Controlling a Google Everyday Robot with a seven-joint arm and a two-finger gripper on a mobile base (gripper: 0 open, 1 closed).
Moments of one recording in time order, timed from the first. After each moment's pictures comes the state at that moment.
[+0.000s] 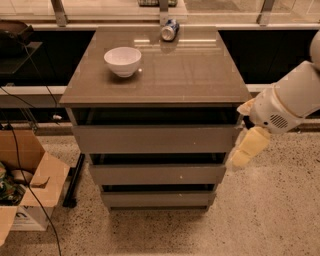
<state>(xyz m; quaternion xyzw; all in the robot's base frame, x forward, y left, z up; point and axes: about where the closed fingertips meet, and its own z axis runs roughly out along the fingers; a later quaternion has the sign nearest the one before) 0.480 -0.189 0.848 -0.53 0.81 0.12 0.21</state>
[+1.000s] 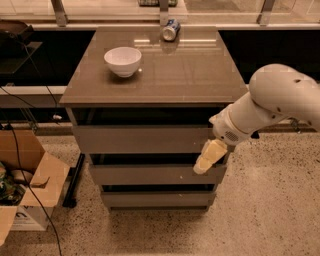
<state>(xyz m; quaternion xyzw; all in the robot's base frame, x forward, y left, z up) 0.538 -0.140 0.755 -0.54 0.80 0.11 0.22</state>
